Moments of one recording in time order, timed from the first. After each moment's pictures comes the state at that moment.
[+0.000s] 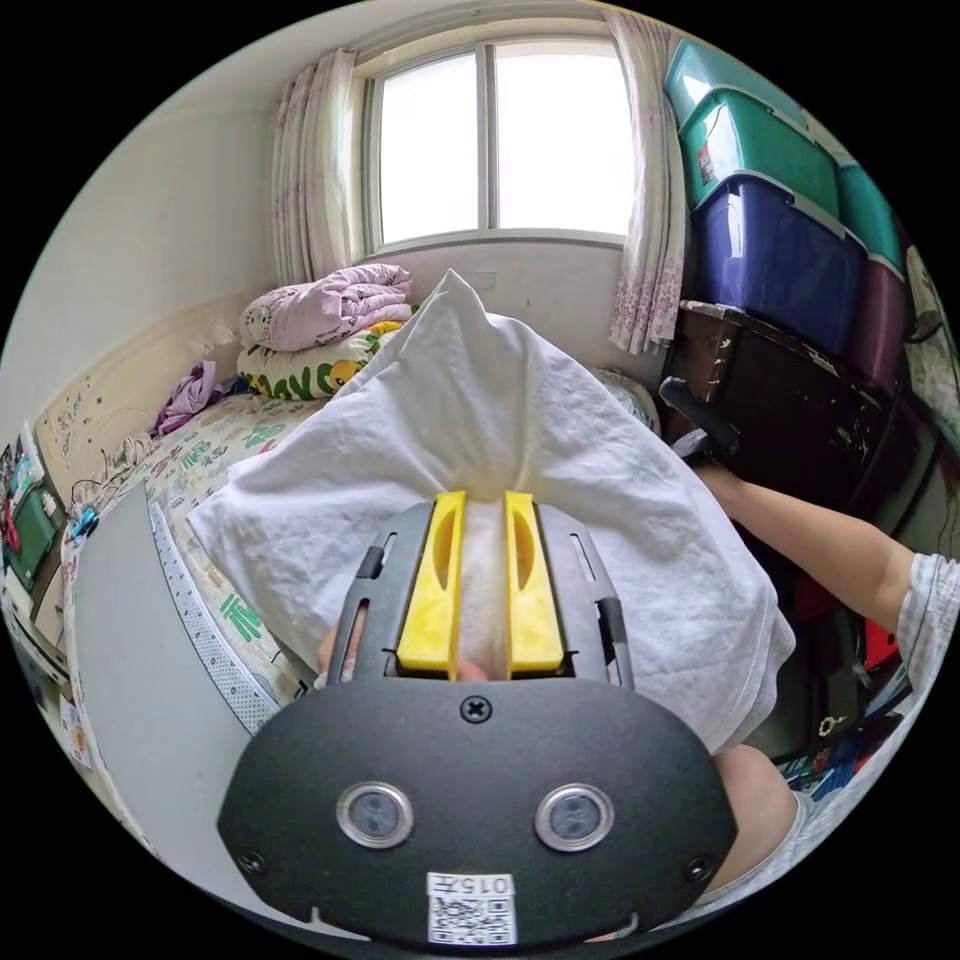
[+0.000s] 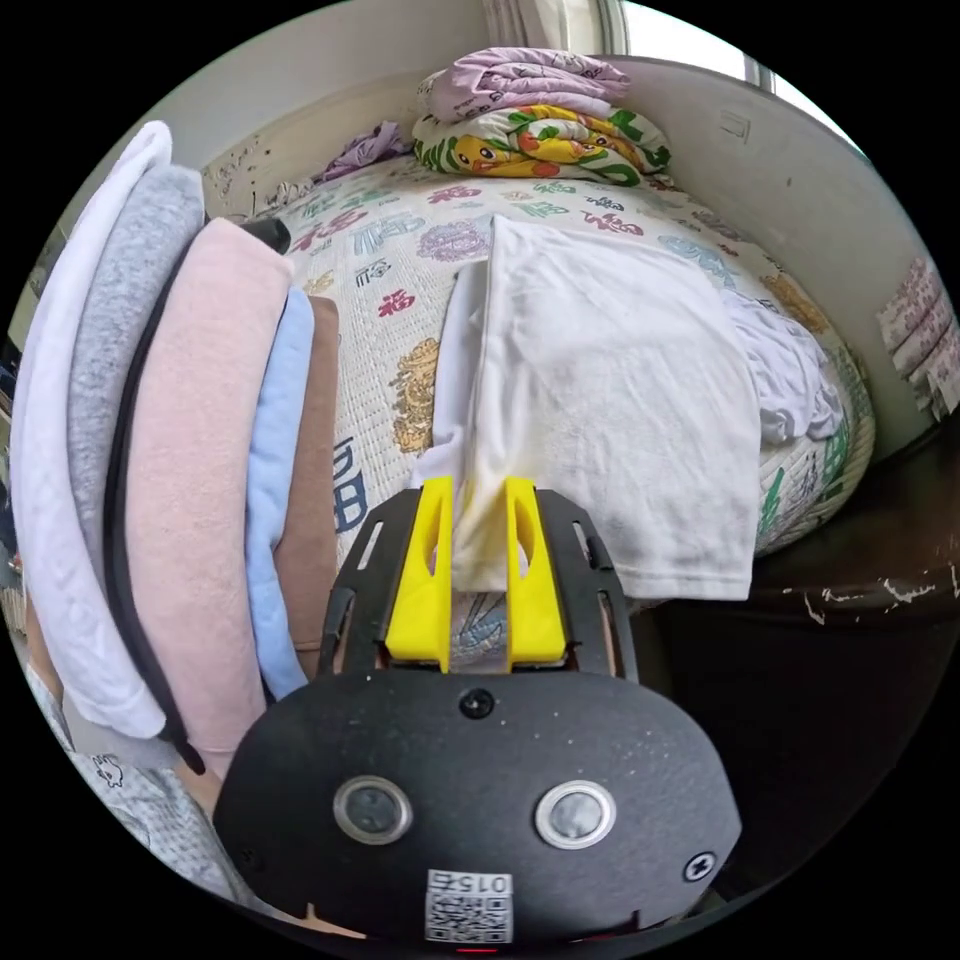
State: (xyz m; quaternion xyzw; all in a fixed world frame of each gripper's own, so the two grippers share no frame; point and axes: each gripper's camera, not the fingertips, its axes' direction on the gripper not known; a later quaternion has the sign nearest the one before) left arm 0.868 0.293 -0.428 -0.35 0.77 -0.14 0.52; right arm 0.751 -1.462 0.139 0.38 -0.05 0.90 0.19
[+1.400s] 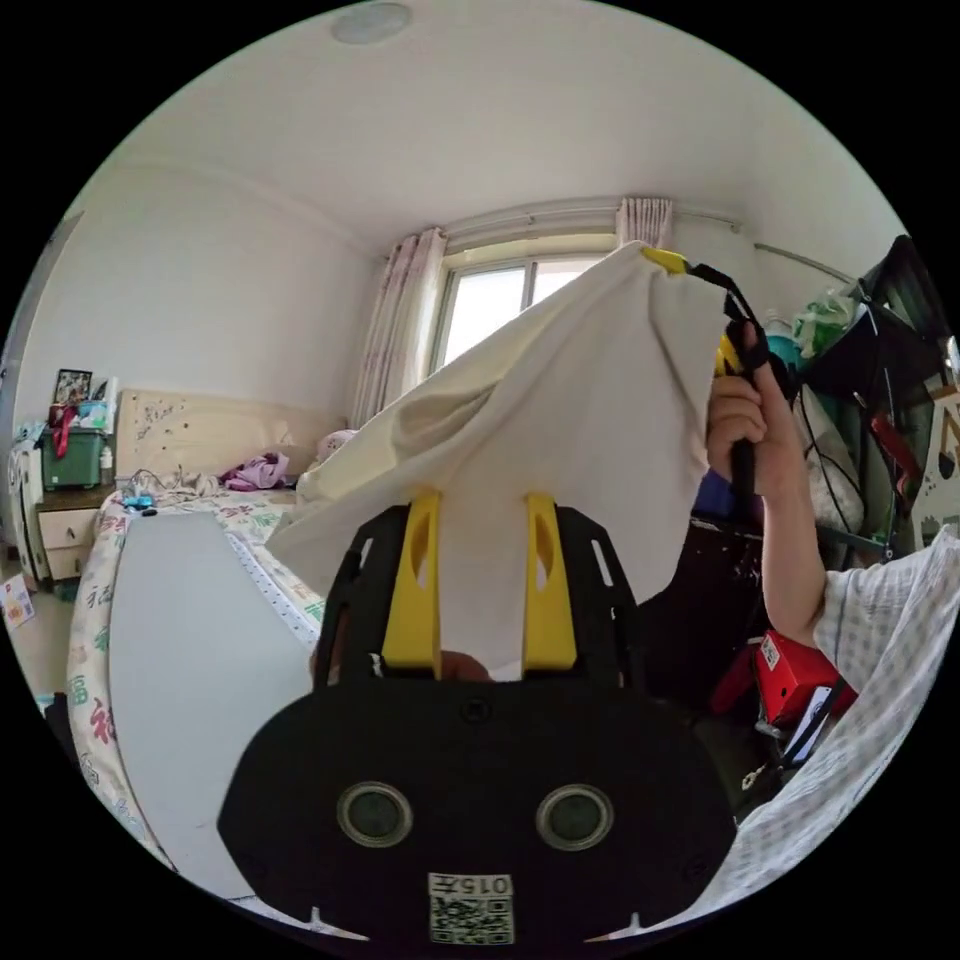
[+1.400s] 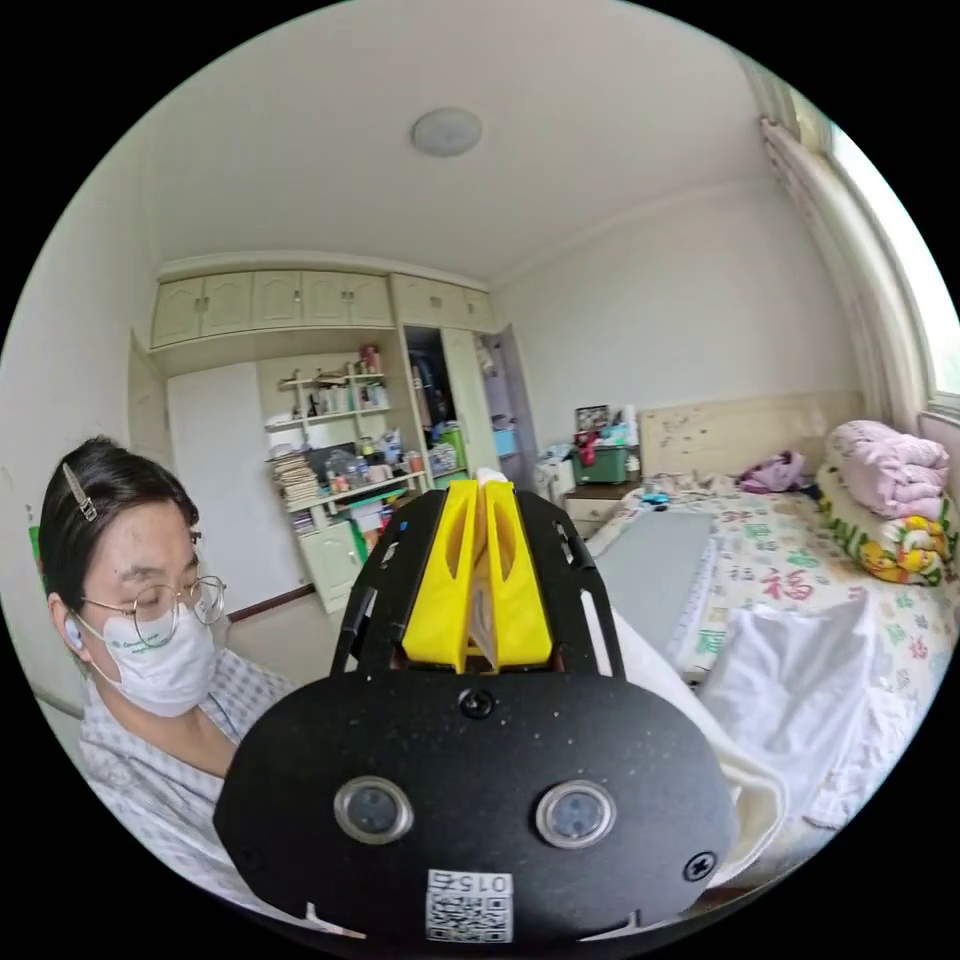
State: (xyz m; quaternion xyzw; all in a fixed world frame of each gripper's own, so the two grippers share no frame) left arm 0.378 0.367 -0.307 -0.25 0.68 -0.39 0.57; right arm 0.330 -1.847 -0.254 0.77 0.32 0.49 0.27
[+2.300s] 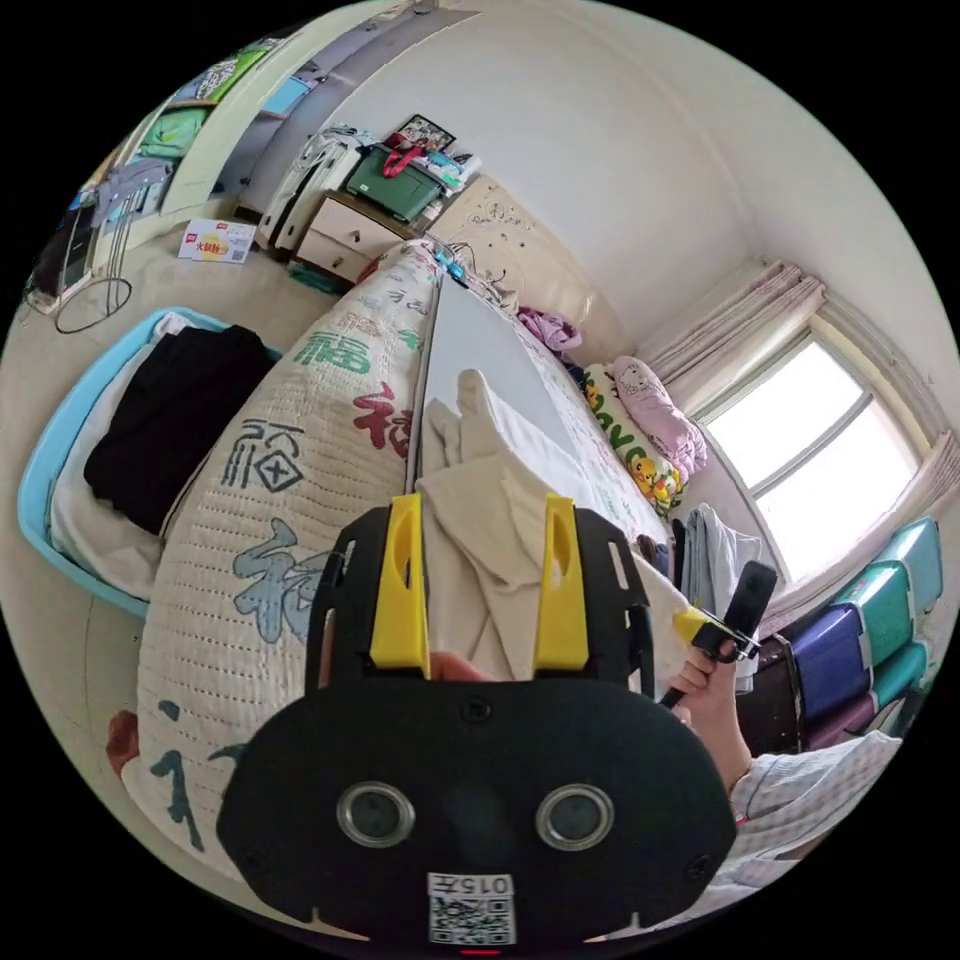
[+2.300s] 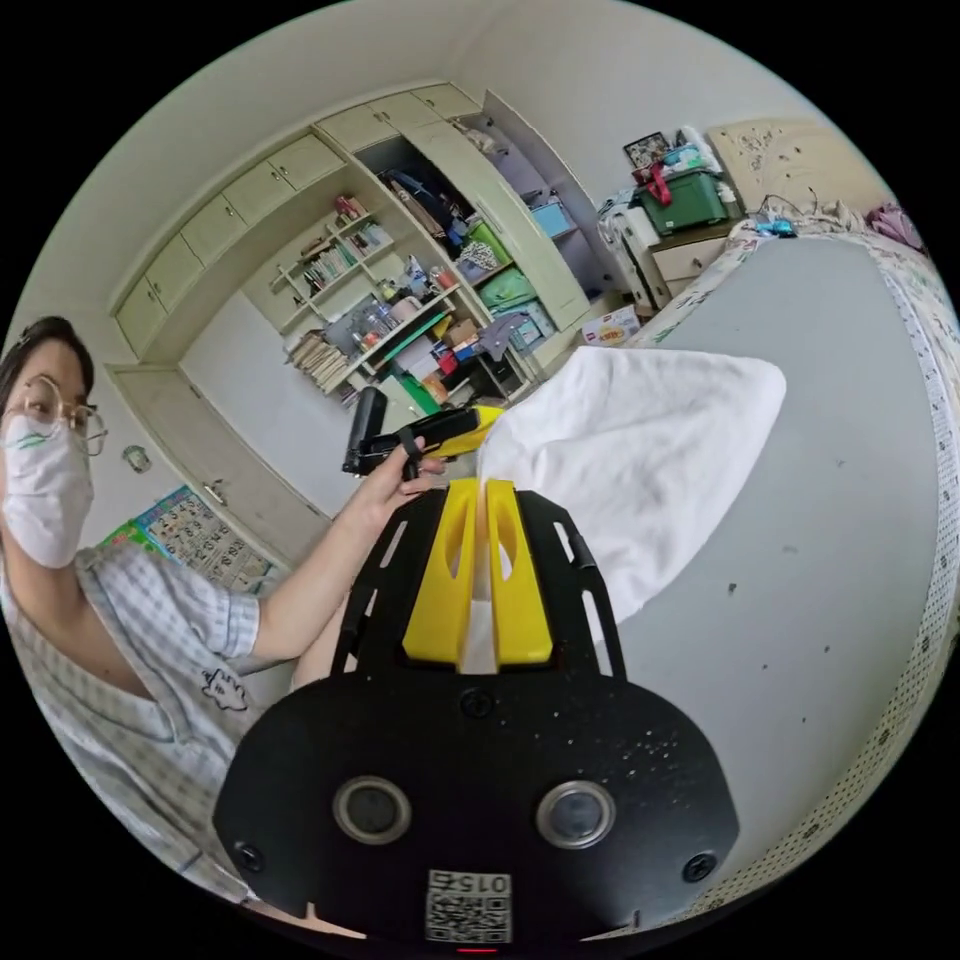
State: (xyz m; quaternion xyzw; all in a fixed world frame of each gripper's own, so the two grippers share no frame) left arm 0.291 0.826 -0.177 -0.66 0.39 -0.42 0.48; right arm 0.944 -1.759 0.211 0.78 0.02 0.43 0.45
